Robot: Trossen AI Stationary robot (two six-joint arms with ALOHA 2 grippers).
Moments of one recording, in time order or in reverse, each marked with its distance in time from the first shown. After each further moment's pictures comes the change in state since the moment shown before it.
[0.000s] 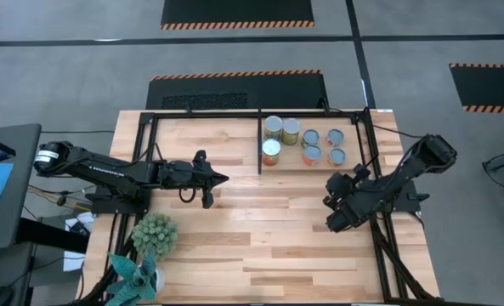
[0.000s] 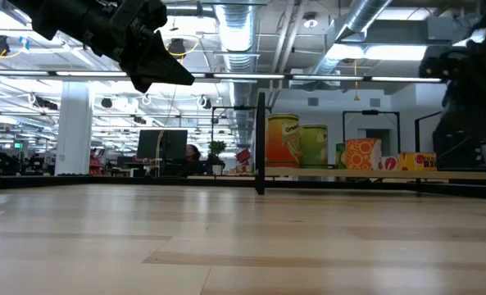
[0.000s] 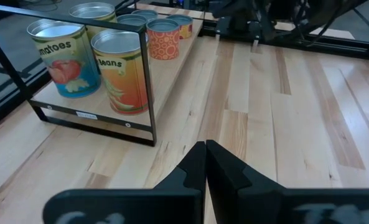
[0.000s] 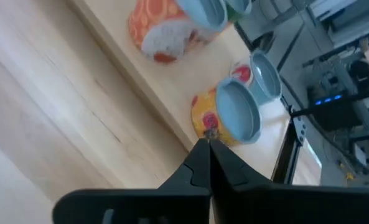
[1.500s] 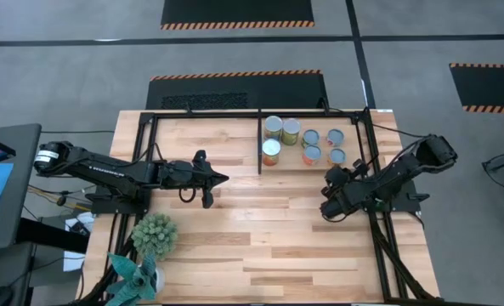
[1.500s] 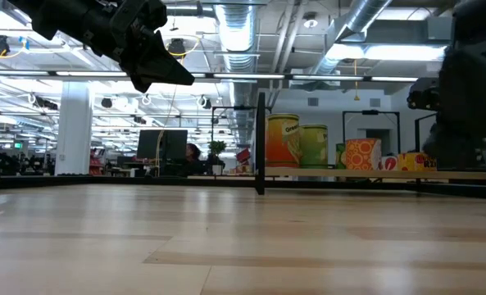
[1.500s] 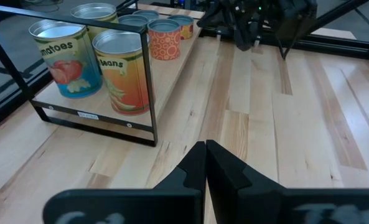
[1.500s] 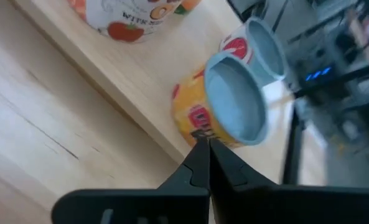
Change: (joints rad) left arm 0.000 0.000 0.000 0.000 -0.005 0.001; right arm -0.191 0.000 -0.156 0.218 0.059 -0.108
